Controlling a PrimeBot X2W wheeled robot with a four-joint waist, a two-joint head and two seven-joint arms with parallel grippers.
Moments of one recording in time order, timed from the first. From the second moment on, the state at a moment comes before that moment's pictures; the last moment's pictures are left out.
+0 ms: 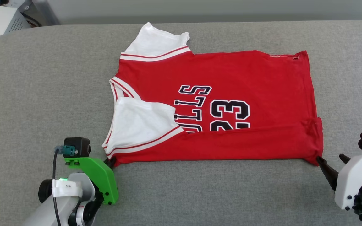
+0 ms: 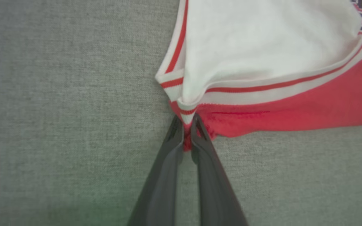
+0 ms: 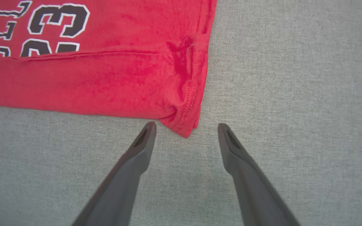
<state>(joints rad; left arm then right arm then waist) -0.33 0.53 -0.66 0.27 -0.94 0.21 0.19 -0.01 -0.27 -0.08 -0.21 0.37 0.13 0.75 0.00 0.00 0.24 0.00</state>
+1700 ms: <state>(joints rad) -0.23 0.60 -0.70 0.02 -0.95 0.24 0.23 -0.09 -0.26 -0.15 0.09 0.31 0.13 0.73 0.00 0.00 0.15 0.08</state>
